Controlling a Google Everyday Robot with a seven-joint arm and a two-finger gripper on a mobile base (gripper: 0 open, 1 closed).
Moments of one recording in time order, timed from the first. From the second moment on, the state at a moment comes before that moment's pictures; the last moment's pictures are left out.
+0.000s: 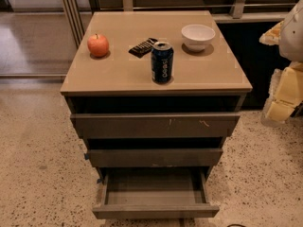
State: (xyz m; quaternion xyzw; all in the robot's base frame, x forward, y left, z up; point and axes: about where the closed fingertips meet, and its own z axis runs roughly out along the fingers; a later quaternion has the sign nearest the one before) arm 0.438 -0.217 0.976 -0.60 0.78 -0.03 0.16
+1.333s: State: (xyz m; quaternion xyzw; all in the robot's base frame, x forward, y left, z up) arm 0.441 -0.201 0.787 -0.60 0.77 0.08 0.17
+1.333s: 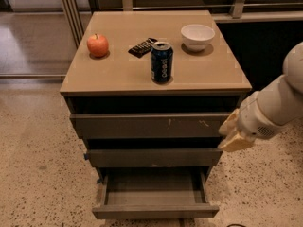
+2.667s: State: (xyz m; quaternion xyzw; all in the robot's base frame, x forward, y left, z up) arm 0.443 -0.202 0.642 -0.63 0.75 0.12 0.17
